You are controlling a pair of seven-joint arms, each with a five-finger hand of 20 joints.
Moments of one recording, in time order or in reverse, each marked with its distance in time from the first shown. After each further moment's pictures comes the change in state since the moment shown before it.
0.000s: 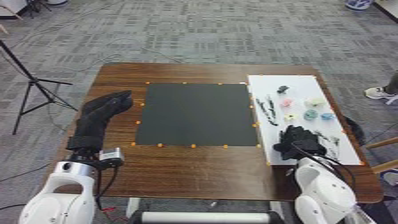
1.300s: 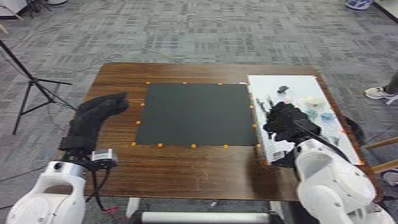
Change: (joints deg) left arm 1.0 1.6 -4.1 0.9 -2.0 -2.6 -1.9; right arm 4.9 2.3 -1.7 -9.2 15.7 1.1 -2.8
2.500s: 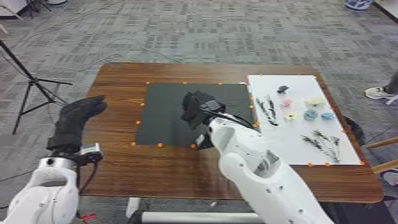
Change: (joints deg) left arm -5.1 6.6 2.9 11.5 -4.0 10.0 4.7; right arm 28.6 -13.0 -28.4 24.2 -2.3 -0.4 -6.0
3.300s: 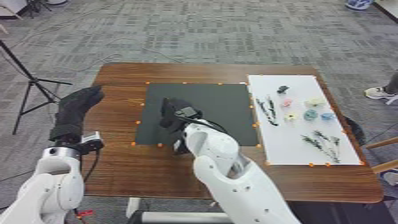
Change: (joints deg) left arm -5.9 0.9 2.8 4.2 -4.5 1.4 2.1; right arm -0.7 -9.9 -1.8 8.5 -4.7 2.4 -2.8
